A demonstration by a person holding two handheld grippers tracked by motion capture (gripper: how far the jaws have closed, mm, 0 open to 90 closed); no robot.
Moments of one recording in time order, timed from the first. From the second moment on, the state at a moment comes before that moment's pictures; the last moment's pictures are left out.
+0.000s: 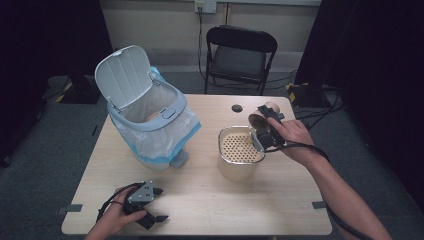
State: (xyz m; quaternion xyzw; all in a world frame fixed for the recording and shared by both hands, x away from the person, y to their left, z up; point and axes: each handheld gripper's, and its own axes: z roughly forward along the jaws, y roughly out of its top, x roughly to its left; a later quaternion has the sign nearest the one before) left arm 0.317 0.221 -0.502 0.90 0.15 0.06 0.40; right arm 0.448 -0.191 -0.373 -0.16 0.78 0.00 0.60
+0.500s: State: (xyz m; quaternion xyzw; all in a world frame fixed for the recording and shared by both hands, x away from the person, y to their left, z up) left arm 0.317 0.221 -0.502 0.90 0.15 0.06 0.40; right arm 0.457 -0.194 -0.344 -0.03 0.85 0.15 0.51
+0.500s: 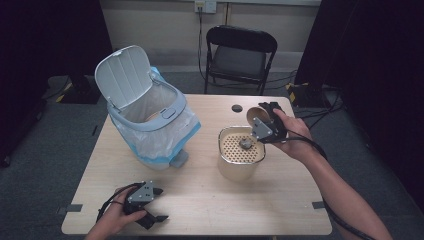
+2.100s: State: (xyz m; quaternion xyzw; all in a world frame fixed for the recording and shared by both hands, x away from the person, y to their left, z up) left arm 0.317 0.220 -0.502 0.90 0.15 0.06 0.40; right arm 0.497 -0.210 -0.316 0.23 0.89 0.35 0.20
